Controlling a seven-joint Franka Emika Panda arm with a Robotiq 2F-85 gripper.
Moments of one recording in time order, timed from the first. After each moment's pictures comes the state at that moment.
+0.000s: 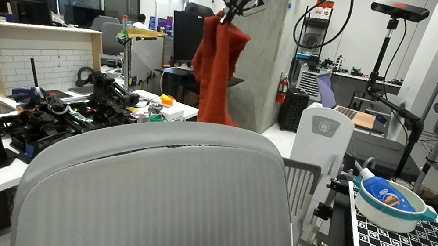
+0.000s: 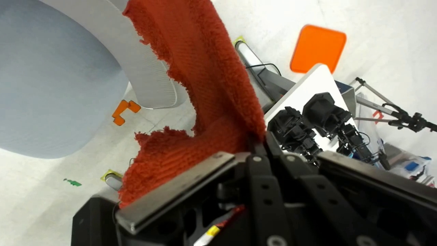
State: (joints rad) arm 0.00 0.17 -0.03 -1.73 0.29 2.26 0.50
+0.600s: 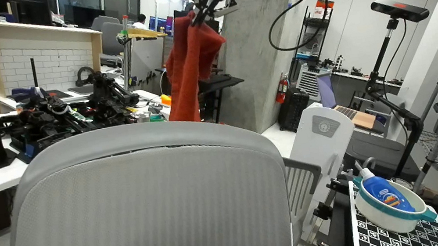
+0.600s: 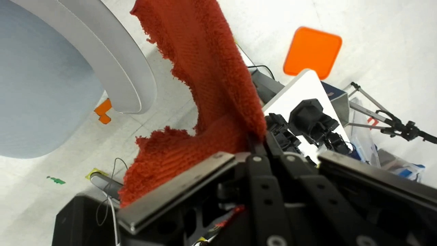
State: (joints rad) arm 0.08 0.29 -0.02 -1.60 0.23 2.28 0.60
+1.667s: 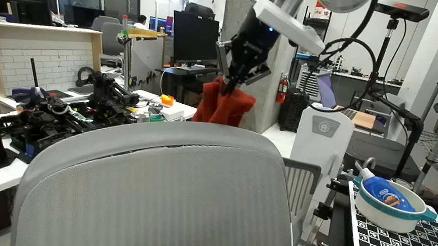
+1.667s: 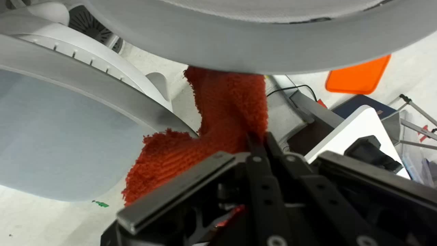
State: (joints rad) arm 0.18 0.10 -0.01 -2.18 0.14 2.62 0.76
